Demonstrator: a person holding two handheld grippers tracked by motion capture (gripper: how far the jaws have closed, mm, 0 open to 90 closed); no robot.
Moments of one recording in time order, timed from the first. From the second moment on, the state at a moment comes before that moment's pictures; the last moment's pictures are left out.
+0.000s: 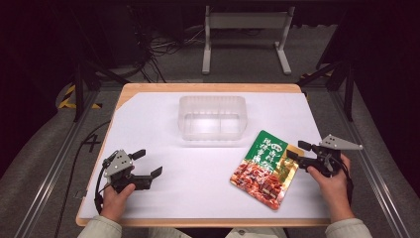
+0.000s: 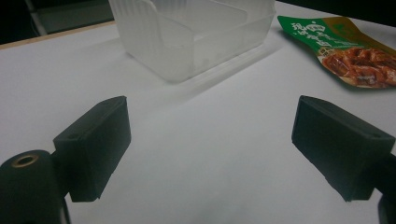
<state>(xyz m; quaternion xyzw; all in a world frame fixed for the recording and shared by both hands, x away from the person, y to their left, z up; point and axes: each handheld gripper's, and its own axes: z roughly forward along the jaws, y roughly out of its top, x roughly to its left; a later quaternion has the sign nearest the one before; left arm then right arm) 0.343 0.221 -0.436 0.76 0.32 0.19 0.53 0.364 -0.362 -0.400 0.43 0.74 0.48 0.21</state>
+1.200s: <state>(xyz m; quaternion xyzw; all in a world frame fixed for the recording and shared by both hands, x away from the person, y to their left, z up) 0.345 0.221 -0.438 0.77 0.31 0.18 0.53 0.422 -0.373 -0.432 0.51 0.77 0.37 0.12</state>
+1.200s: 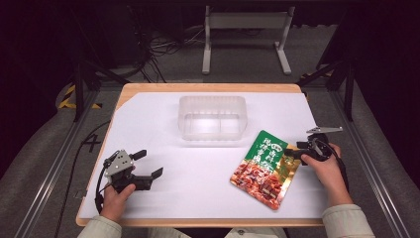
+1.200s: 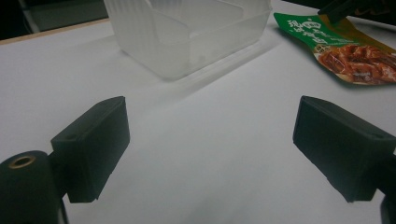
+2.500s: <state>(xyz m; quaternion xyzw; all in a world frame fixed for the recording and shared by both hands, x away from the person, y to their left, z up) 0.346 0.220 -0.438 0.77 0.31 0.18 0.53 0.402 -0.360 -0.418 0.45 0.80 0.38 0.13</state>
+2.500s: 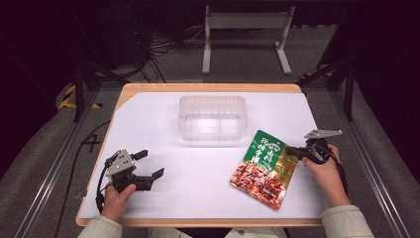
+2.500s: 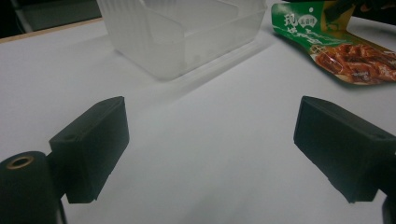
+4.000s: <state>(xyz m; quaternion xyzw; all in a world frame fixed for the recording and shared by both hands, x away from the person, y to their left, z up) 0.345 0.221 -0.439 0.77 0.31 0.18 0.53 0.318 -0.313 -0.280 0.30 0.79 0.51 0.17</state>
